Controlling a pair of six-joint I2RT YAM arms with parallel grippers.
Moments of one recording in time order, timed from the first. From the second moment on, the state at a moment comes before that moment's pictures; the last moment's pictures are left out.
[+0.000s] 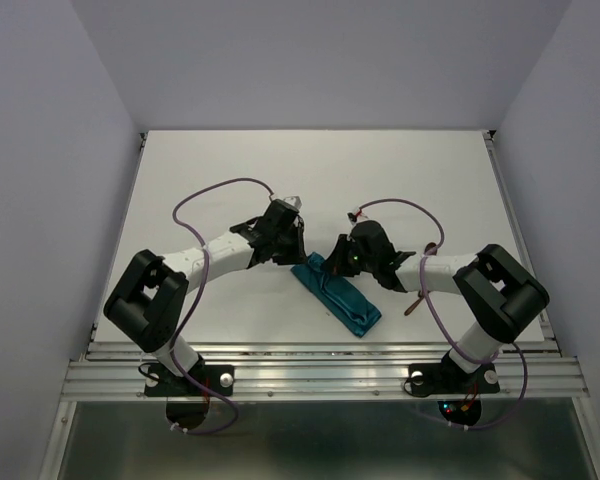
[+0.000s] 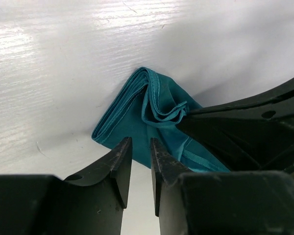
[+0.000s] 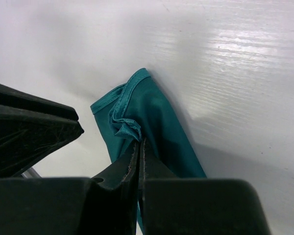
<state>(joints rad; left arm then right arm) -0.68 1.58 0.96 -0.28 0.05 -0.64 0.67 1.63 0.69 0.32 -0.17 0.77</state>
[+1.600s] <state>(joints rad) -0.83 1.77 1.09 -0.39 -0.14 -0.60 0.65 1.62 0.67 0.32 -0.18 0.77</state>
